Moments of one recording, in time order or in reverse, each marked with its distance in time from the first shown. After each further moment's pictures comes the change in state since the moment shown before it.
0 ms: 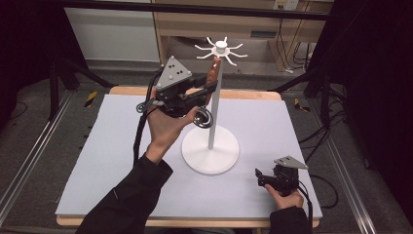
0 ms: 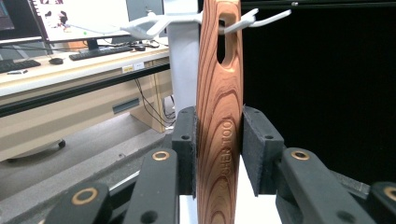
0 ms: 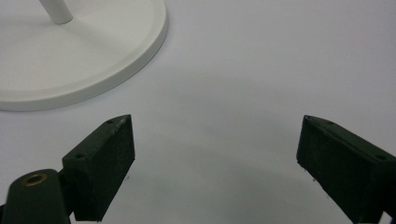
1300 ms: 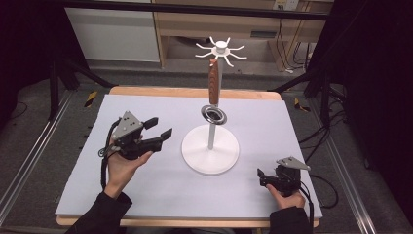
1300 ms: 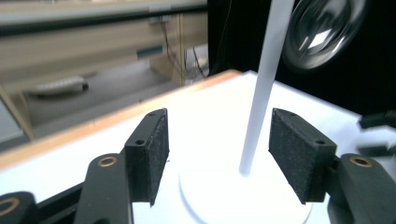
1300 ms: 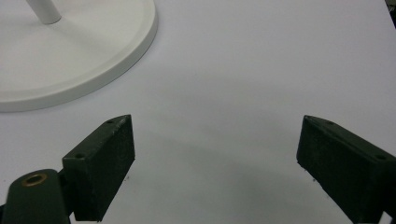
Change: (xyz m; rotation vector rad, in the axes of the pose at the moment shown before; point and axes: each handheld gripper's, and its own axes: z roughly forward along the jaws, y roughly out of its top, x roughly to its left) left arm 0.055 -0.160 -0.072 0.183 0.082 -0.080; right arm -0.004 -0.003 -0.001 0.000 -0.023 0.018
